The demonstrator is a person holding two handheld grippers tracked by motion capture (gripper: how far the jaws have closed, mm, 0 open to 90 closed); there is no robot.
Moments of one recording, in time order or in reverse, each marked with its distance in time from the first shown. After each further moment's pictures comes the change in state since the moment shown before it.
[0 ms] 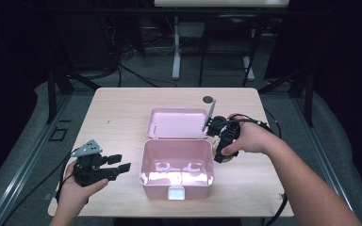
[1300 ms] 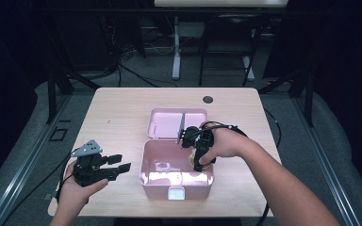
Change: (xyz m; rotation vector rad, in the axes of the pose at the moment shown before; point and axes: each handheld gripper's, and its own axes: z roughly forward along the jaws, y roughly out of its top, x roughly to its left) left arm 0.001 0.000 0.001 0.000 -0.004 0.006; right arm 0.042 0.050 0.023 0.022 0.037 -0.203
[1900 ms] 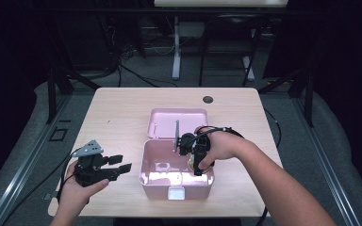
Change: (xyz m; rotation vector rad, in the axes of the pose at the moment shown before) left arm 0.000 0.000 0.002 0.008 -0.003 0.002; right arm 0.007 0.007 0.016 0.047 -0.005 -0.130
